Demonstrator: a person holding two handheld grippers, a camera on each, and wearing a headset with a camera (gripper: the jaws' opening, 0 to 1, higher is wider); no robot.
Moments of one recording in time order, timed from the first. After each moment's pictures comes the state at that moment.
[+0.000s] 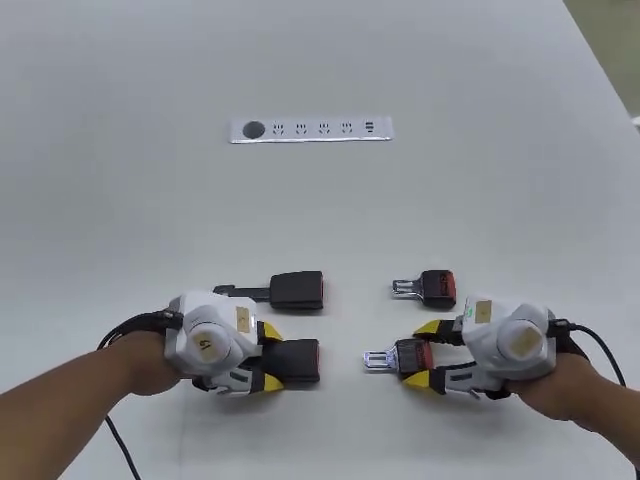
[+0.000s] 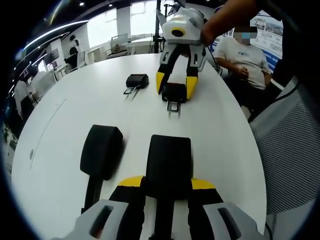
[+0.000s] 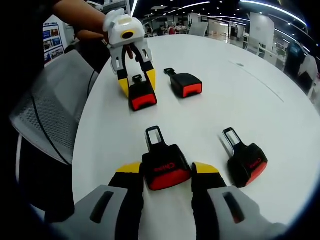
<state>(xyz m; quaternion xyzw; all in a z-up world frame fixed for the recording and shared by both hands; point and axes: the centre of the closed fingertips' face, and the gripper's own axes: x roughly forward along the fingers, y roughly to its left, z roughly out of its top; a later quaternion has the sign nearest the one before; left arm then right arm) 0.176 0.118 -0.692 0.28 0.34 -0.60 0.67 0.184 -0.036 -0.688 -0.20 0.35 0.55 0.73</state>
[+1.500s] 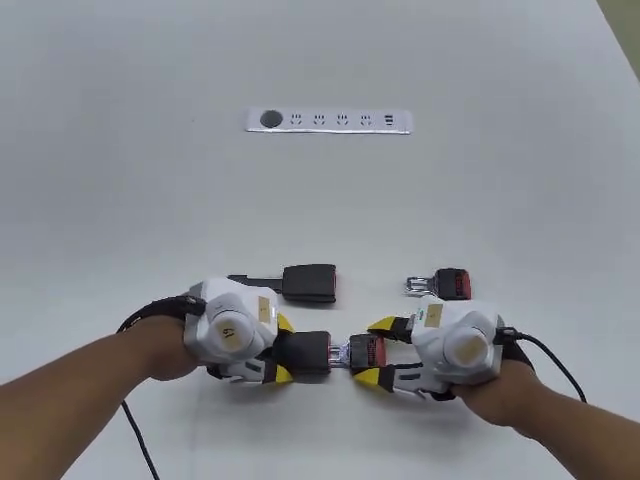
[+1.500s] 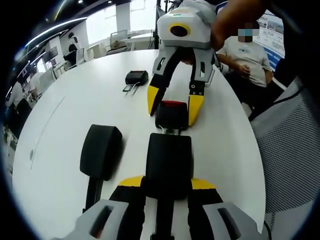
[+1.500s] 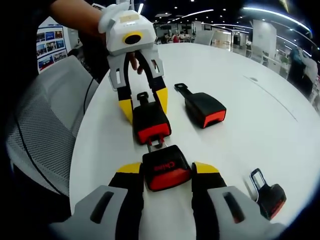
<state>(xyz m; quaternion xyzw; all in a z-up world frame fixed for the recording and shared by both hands) 0.179 0.118 -0.694 0.30 0.36 -0.59 0.66 0.184 0.040 -0.693 -0.18 0.32 0.56 0.74</state>
